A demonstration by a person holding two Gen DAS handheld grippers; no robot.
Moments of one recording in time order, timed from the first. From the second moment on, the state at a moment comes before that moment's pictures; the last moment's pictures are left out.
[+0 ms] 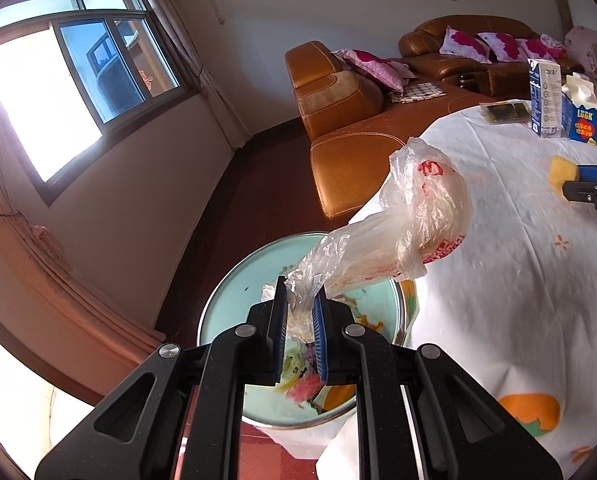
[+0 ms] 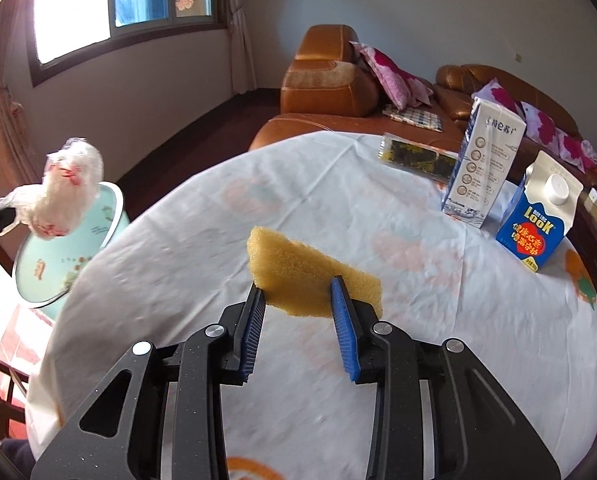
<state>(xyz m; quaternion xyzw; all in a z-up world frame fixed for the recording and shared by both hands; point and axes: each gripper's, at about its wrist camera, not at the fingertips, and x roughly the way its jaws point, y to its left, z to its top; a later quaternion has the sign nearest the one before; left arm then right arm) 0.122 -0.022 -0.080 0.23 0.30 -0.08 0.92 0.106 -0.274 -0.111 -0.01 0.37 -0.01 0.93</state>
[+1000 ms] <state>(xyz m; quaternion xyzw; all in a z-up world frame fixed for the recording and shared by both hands) 0.090 -0.001 -0.077 0.25 0.29 -0.06 0.92 0.067 -0.201 -0.098 -0.03 0.35 0.04 0.94</state>
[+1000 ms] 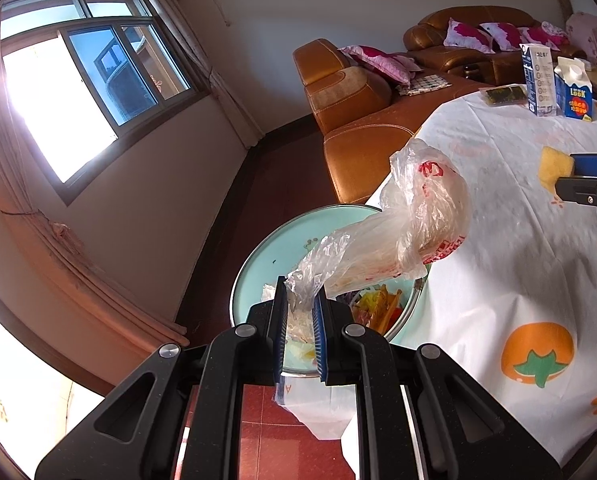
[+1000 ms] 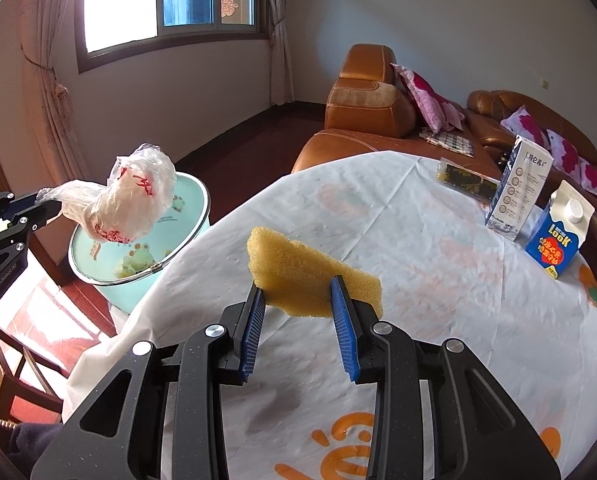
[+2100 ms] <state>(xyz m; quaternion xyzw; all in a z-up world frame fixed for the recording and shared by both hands) 0.076 0.032 -0.076 0.25 0.30 -0.03 0.92 0.049 -0.167 -0.078 -0.04 0.33 0.07 0.94</state>
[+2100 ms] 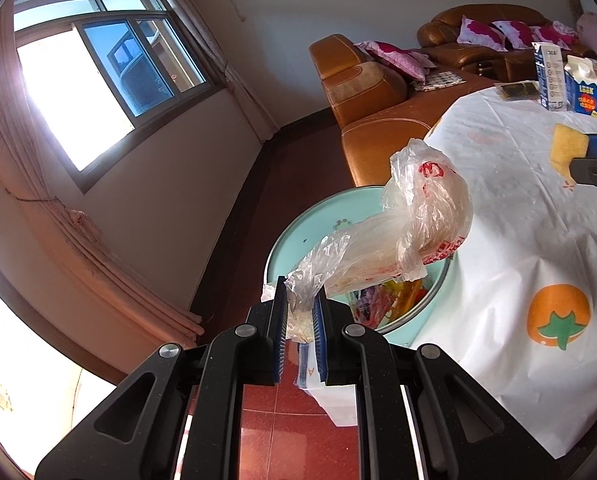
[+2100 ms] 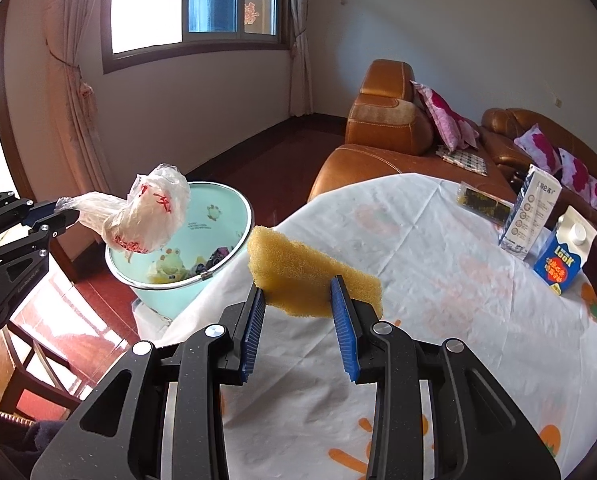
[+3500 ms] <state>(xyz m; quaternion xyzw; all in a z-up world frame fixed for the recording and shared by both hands) 0.113 0.079 -0.081 0.23 0.32 0.03 0.92 0.094 -0.106 -0.078 -0.09 0.33 0.12 0.93</state>
